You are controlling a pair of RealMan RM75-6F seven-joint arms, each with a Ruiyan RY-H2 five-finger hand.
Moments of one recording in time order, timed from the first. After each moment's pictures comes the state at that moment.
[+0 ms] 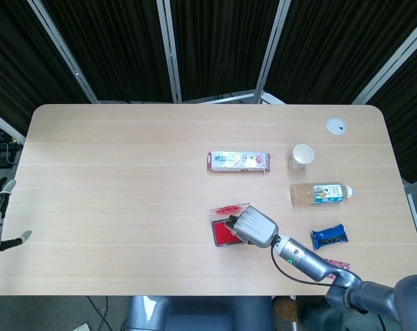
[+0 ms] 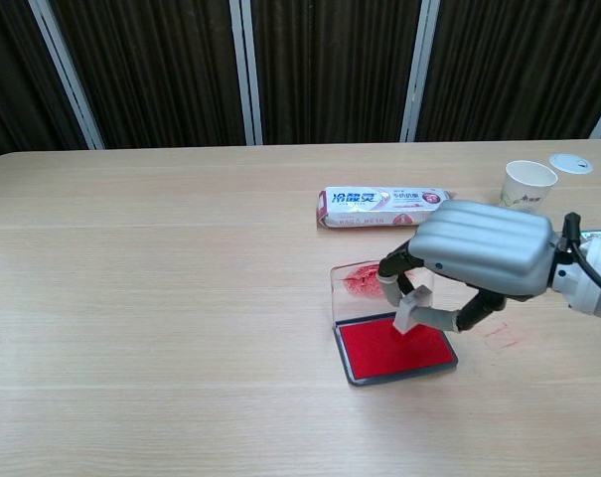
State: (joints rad) left arm -0.11 -1.07 -0.09 -1.77 1.34 1.46 0.25; right arm 0.71 -1.61 -0.05 -1.14 -1.83 1.12 -0.03
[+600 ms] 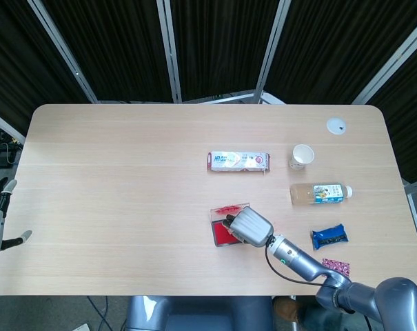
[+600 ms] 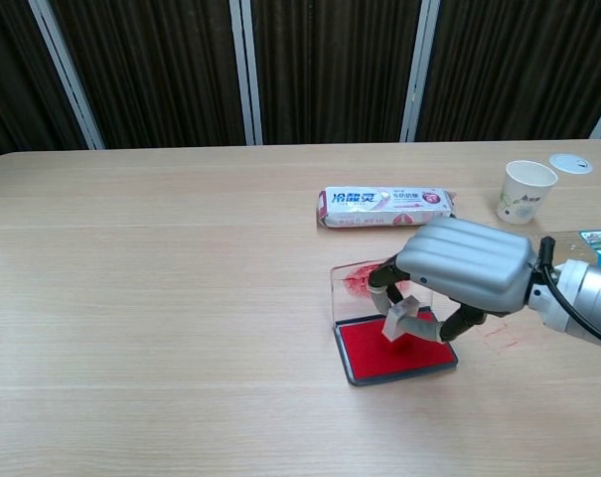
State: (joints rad) left arm -0.12 -1.07 -0.09 -1.76 1.33 1.45 0.27; right arm 0.70 -1.73 -0.06 -1.00 -1.80 1.15 -0.01
